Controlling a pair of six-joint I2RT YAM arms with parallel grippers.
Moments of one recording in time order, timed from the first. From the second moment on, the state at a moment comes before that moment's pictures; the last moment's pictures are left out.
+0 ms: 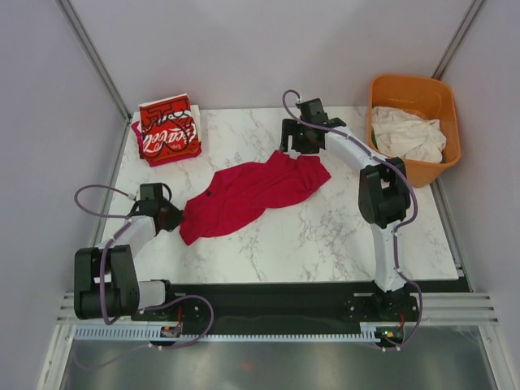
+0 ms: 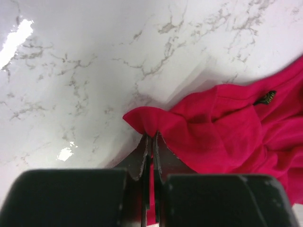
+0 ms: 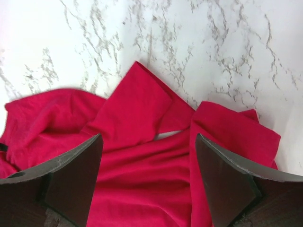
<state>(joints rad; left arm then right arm) 0.08 1.31 0.54 -0.20 -0.01 -0.80 0.37 2.19 1.87 -0.52 -0.11 0.37</state>
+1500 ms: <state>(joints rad) -0.10 0.41 0.46 -0.62 -0.05 -0.90 0.40 0.86 0.69 -0.60 0.21 0.77</state>
